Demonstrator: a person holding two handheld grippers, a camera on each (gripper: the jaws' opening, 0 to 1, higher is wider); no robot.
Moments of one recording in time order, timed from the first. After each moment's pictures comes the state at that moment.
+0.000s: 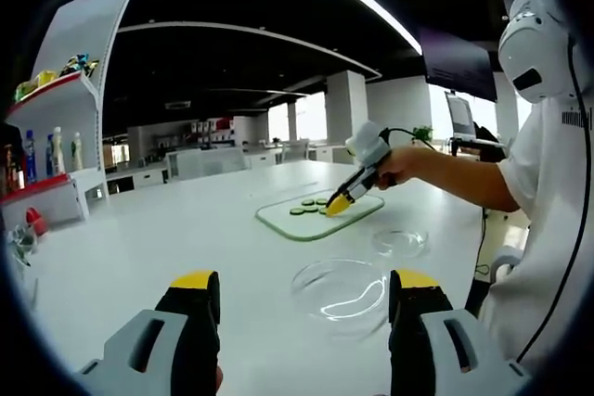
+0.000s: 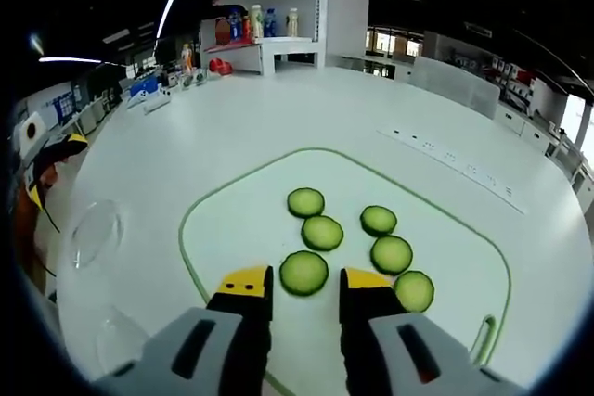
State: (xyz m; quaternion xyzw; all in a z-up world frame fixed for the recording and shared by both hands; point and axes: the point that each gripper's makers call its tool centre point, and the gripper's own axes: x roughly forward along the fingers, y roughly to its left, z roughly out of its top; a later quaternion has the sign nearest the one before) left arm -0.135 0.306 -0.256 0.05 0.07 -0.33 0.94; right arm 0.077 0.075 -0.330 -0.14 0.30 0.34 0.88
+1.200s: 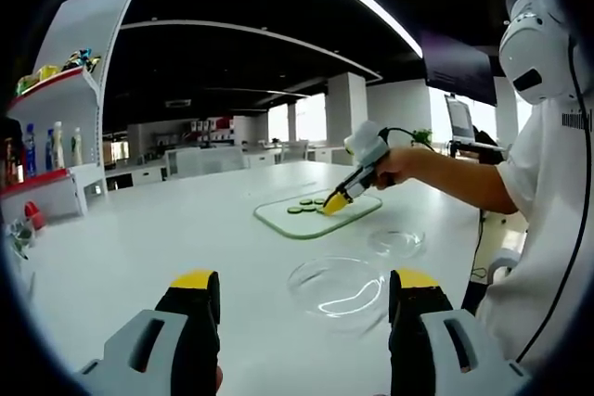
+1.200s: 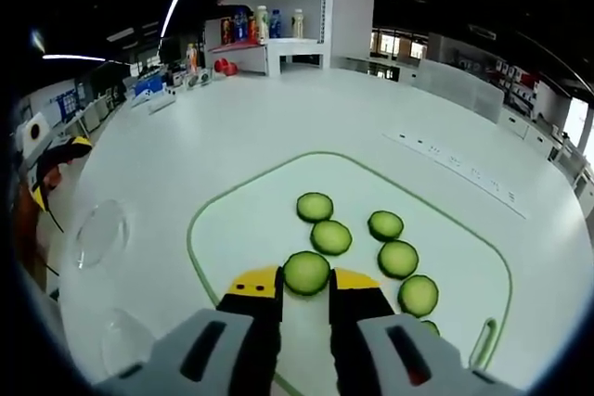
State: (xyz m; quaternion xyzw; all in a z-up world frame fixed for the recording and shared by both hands) left arm -0.138 0.305 -0.259 0.04 0.08 -0.33 0.94; right arm 0.065 0.084 -0.325 -0.14 0.29 0.35 0.88
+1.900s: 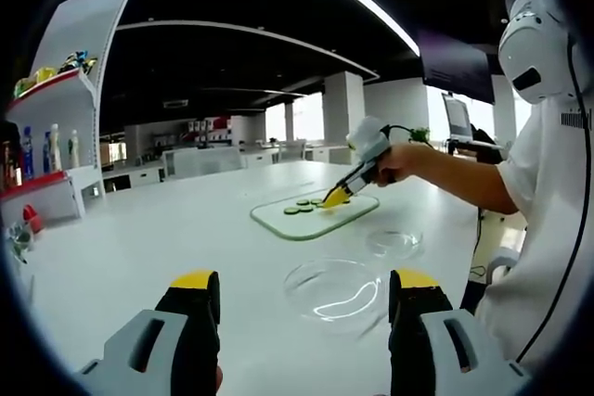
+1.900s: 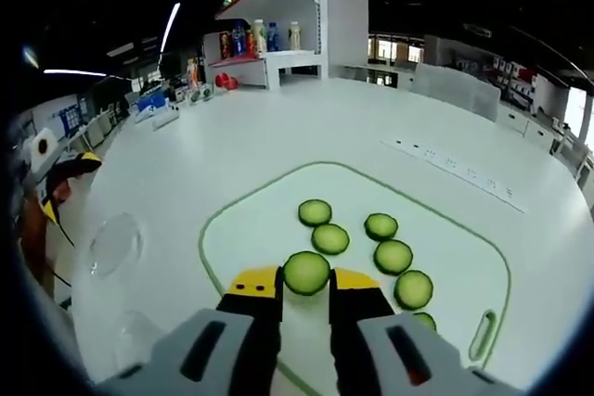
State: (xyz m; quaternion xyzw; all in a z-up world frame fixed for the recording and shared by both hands) left arm -0.138 0.299 -0.257 0.04 0.08 -0.34 0.94; right arm 0.060 0.074 -0.312 -0.10 0.28 0.36 0.88
